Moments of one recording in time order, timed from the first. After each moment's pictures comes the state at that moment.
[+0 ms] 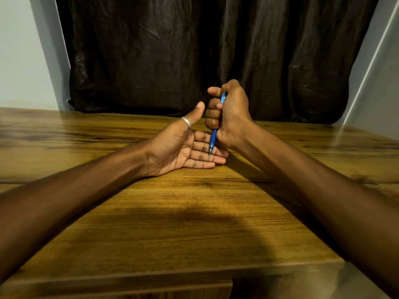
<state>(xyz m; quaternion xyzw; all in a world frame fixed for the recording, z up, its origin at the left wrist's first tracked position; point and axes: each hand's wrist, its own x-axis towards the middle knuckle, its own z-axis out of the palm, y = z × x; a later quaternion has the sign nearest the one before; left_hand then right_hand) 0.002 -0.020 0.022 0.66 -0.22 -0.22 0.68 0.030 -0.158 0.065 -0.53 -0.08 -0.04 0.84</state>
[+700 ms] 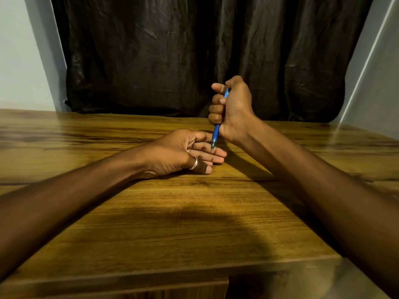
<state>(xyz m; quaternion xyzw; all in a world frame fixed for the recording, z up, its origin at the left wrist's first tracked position) -0.002 -0.025 0.013 0.75 -0.27 -0.15 0.59 0.031 -0.167 0.074 -0.51 -0.07 -0.04 0.85</state>
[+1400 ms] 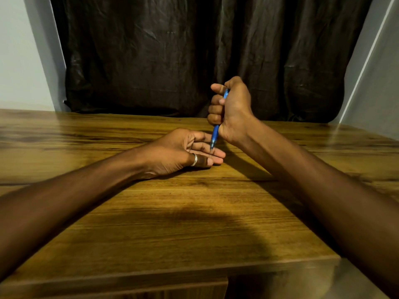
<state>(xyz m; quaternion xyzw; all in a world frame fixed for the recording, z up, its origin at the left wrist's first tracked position) -0.004 -0.026 0.014 0.75 -0.26 -0.13 0.59 0.032 -0.168 0.073 -0.51 -0.07 -0.04 0.85</state>
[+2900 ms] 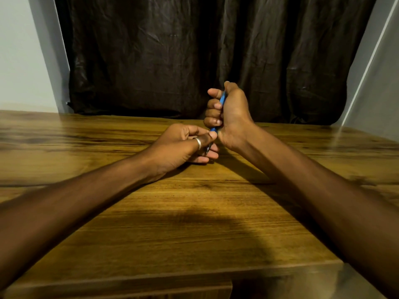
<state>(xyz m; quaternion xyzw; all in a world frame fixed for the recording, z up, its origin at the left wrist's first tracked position) -0.011 -0.036 0.017 0.73 -0.19 -0.01 0.66 0.029 -0.161 0.068 -0.50 -0.08 -0.01 0.86</state>
